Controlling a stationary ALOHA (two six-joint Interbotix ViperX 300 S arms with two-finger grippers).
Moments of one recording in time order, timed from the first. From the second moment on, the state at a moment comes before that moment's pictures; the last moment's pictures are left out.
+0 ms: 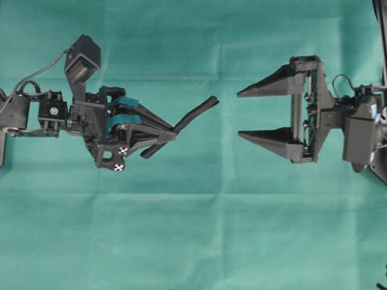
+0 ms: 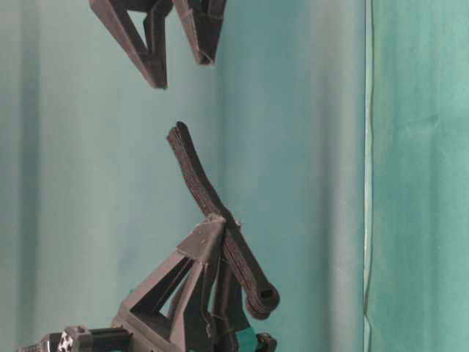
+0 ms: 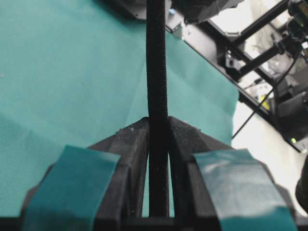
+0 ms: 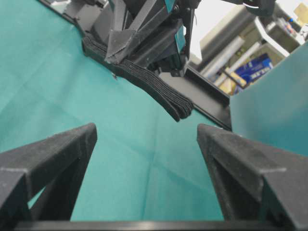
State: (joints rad) left arm -0.03 -0.26 0.84 -0.02 -0.41 -0.67; right arm -0.06 -0.45 0.99 -0.17 -0.49 -0.32
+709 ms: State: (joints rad) left arm -0.03 -0.26 0.86 -0.02 -0.44 -0.67; right arm -0.06 -0.32 0.93 -0.17 -0.55 -0.32
